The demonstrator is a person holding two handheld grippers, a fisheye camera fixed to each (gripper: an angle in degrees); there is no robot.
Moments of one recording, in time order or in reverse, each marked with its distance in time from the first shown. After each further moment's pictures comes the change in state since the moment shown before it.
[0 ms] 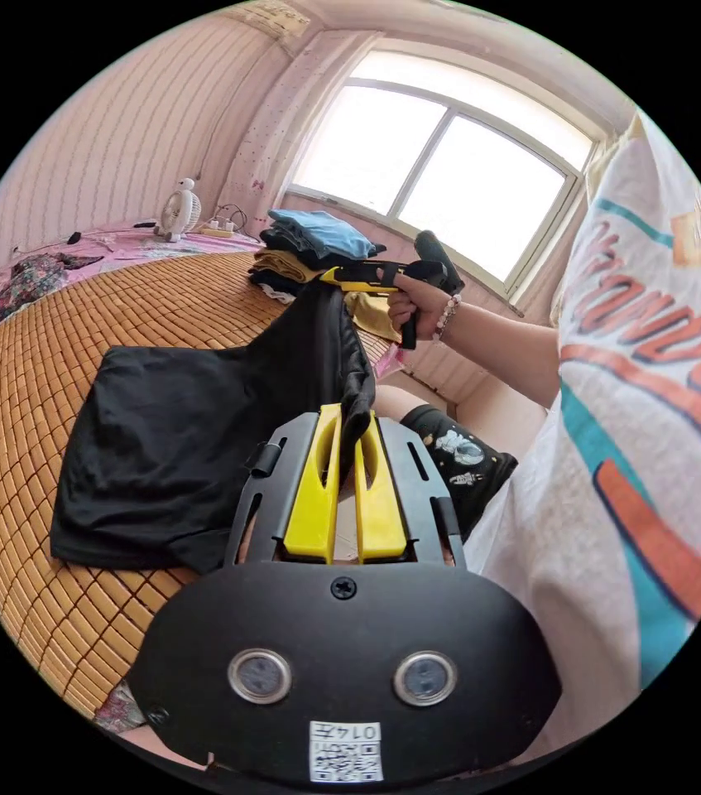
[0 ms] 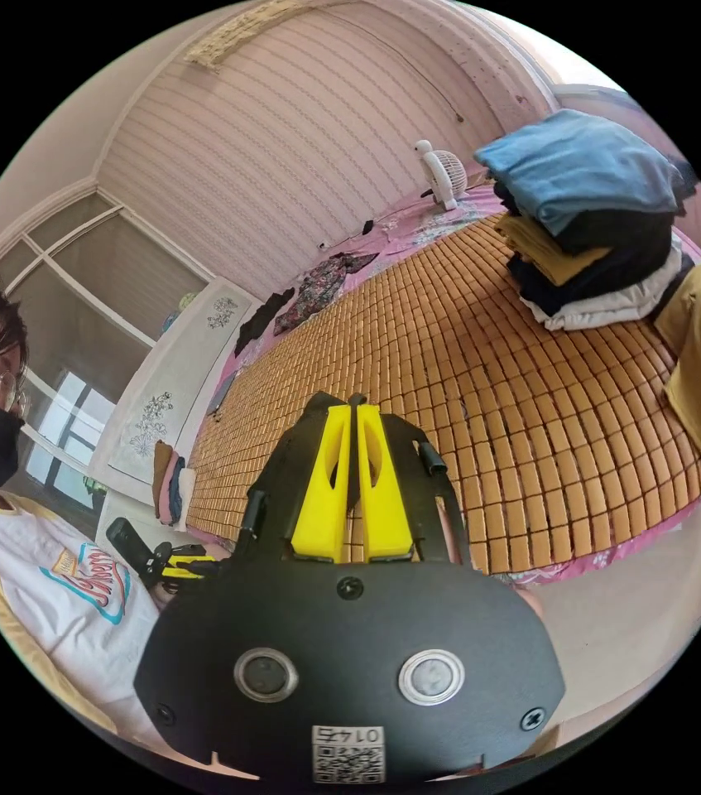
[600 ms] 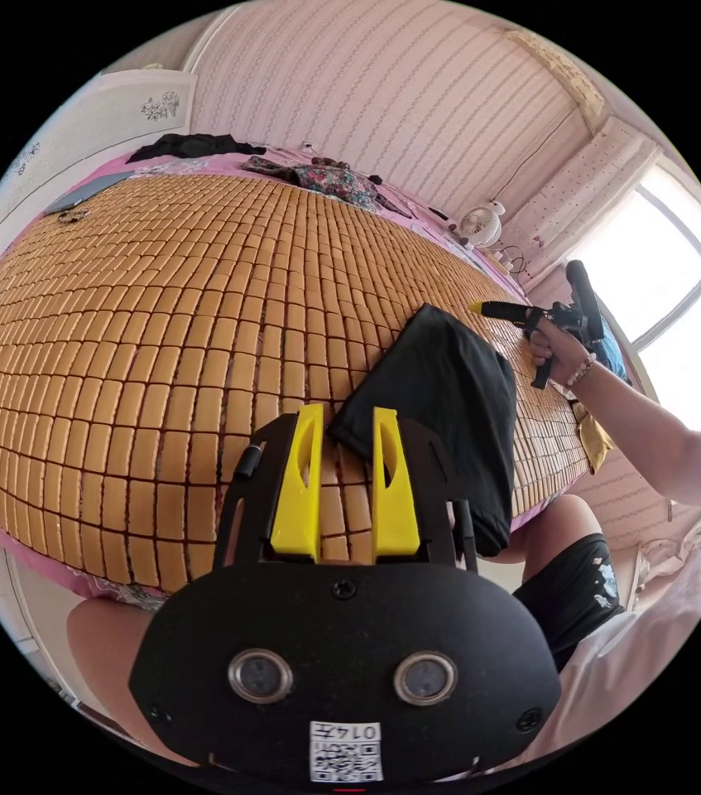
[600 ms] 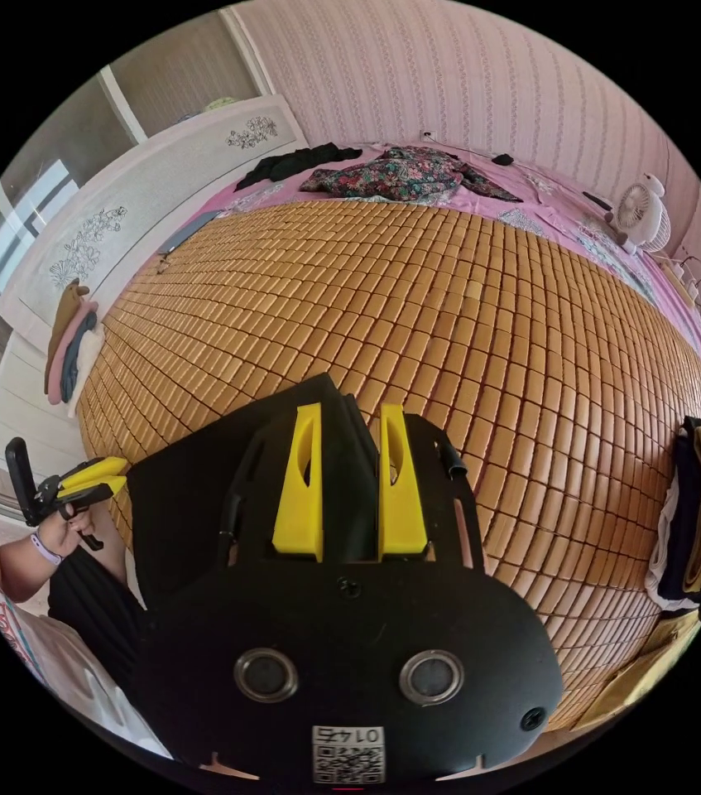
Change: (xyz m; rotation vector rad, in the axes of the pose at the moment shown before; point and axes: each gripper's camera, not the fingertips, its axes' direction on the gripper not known) left arm -0.163 0.070 -0.100 0.039 -0.526 -0.678; right arm -0.134 -0.024 0.326 -0.408 0.232 -0.499
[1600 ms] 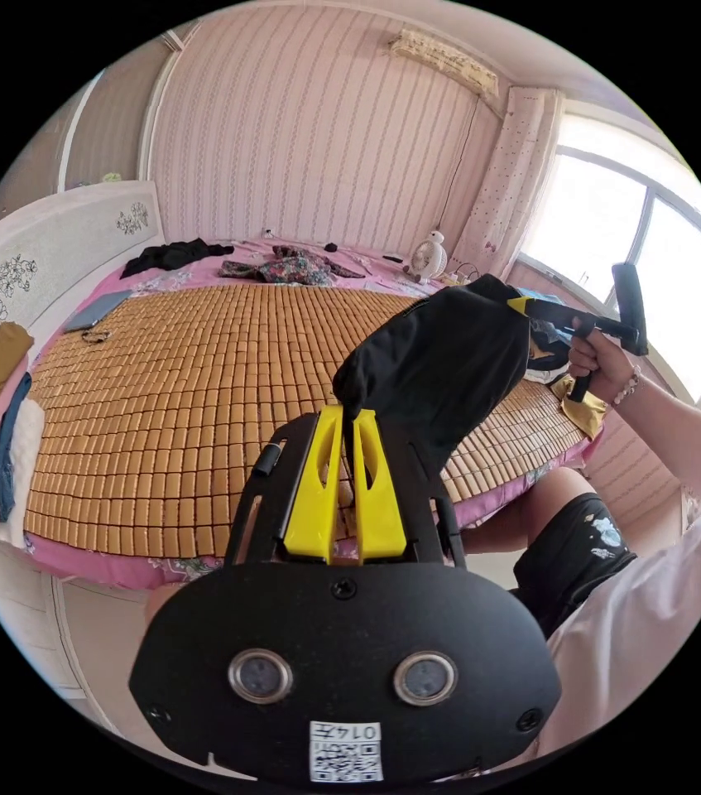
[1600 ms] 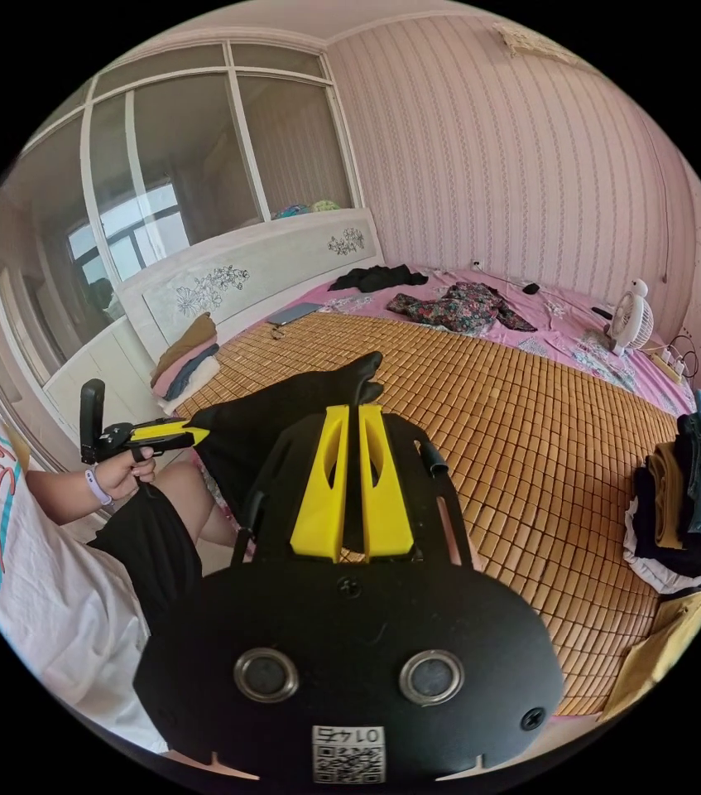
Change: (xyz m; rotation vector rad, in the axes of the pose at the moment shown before) left arm 0.074 0.096 -0.209 0.256 -0.105 0.241; right arm -0.158 0.163 -0.112 0.445 -0.138 -0.182
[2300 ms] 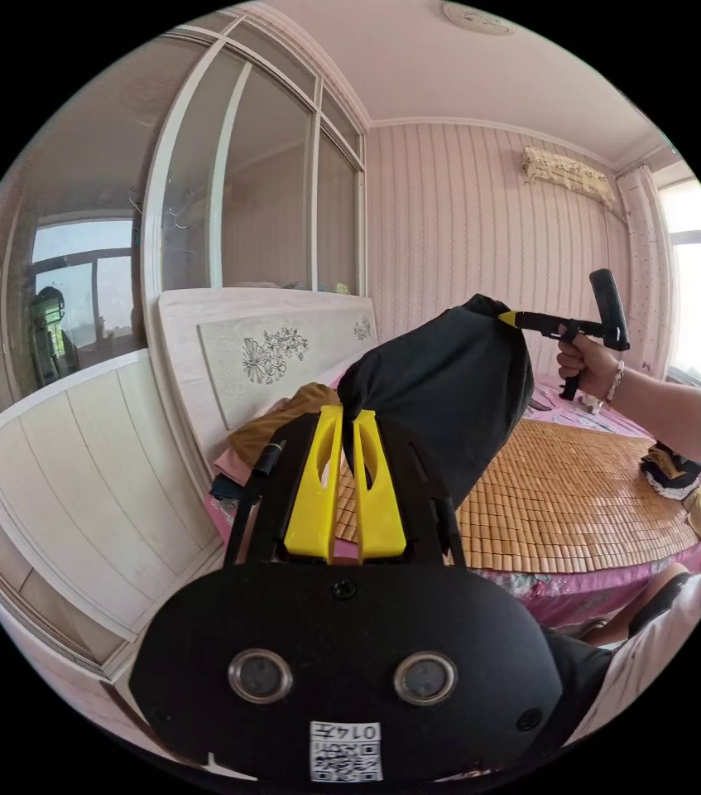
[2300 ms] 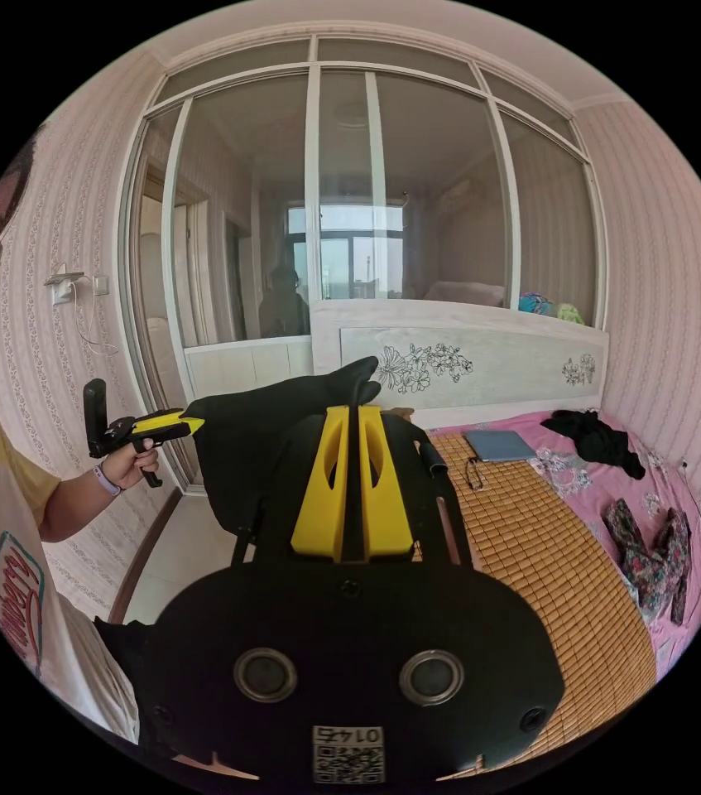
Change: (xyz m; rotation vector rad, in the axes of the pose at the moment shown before) left arm -0.161 0.092 -0.337 0.380 -0.665 -0.200; right arm -0.326 -0.192 0.174 0.159 -0.548 -0.554
